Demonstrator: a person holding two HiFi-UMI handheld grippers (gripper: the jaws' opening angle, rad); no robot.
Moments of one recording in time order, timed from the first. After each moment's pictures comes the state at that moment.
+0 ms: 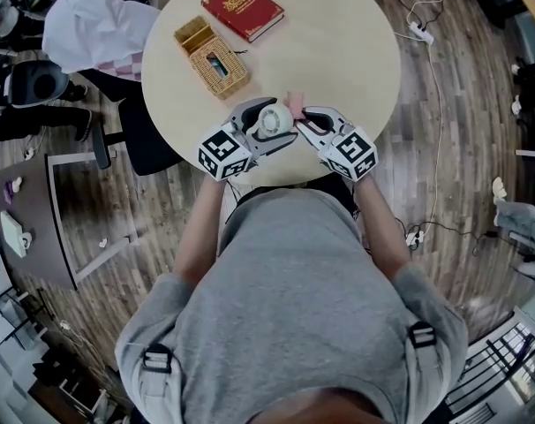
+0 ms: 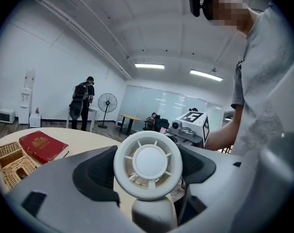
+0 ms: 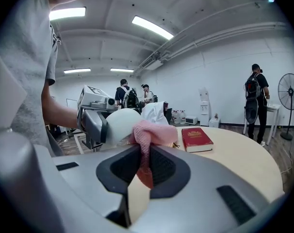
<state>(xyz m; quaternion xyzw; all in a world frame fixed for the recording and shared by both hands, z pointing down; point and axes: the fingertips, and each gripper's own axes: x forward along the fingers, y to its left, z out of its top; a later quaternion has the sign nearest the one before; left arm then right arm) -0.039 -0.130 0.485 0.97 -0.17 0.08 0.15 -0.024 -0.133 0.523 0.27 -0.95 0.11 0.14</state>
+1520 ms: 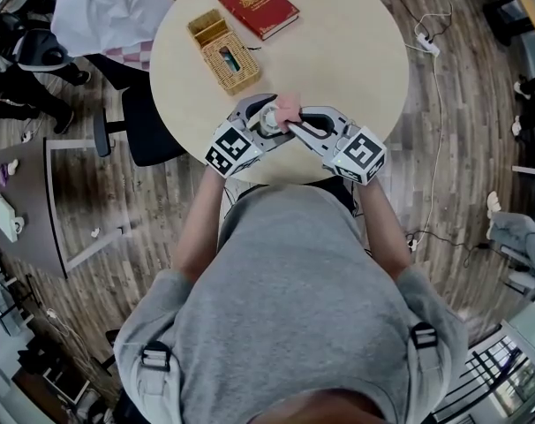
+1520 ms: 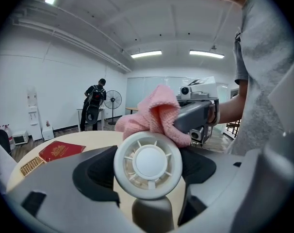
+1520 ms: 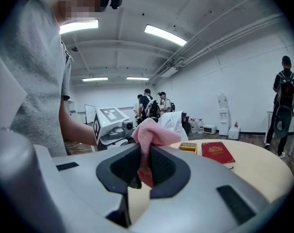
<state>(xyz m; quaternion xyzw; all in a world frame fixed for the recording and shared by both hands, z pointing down) -0.066 -0.136 0.508 0.96 -0.21 0.17 0.09 -0.071 -0.116 0.463 0.17 -0.98 0.08 0.09</state>
